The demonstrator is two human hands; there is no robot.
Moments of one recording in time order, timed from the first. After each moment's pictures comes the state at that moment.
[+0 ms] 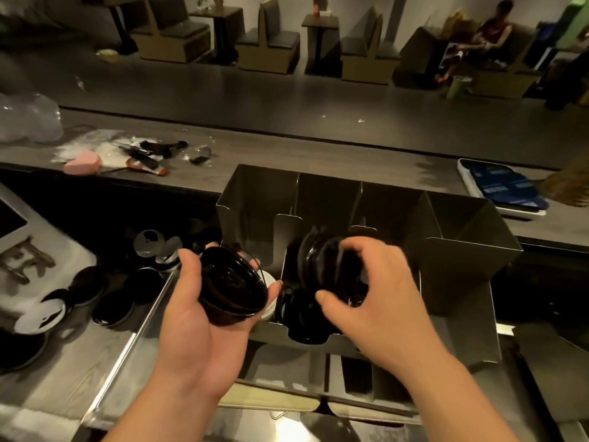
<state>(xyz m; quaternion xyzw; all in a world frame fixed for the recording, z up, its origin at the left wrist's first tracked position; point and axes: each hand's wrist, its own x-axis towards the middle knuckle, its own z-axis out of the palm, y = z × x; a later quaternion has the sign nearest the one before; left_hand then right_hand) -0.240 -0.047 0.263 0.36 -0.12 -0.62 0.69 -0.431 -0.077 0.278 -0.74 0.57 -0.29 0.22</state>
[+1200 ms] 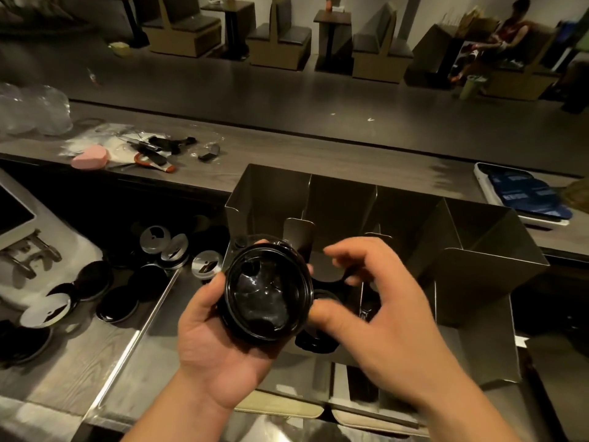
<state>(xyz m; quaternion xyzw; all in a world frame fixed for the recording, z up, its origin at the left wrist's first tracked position) -0.227 -0.054 0.226 0.15 -0.09 -0.80 0.57 -0.418 -0.070 0.298 -0.74 0.45 -0.39 0.31</state>
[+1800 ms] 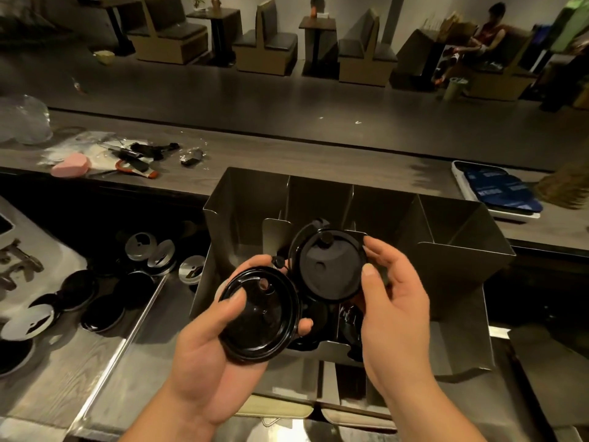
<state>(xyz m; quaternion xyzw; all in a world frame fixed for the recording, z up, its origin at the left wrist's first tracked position) -0.253 -0.045 0.249 0.25 -0.22 -0.74 0.59 -0.428 -0.074 0.257 -0.45 0.55 -0.58 0.38</state>
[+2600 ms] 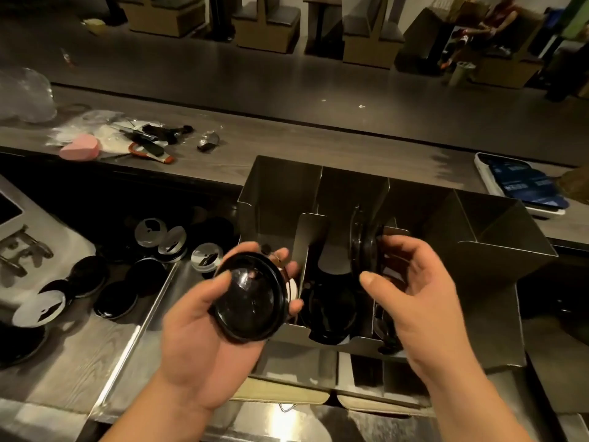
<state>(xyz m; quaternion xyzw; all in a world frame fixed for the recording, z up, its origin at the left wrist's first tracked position) -0.199 -0.052 0.249 0.23 -0.17 -0.76 0.59 -0.418 -0.079 0.270 -0.54 0.57 -0.47 0.40</state>
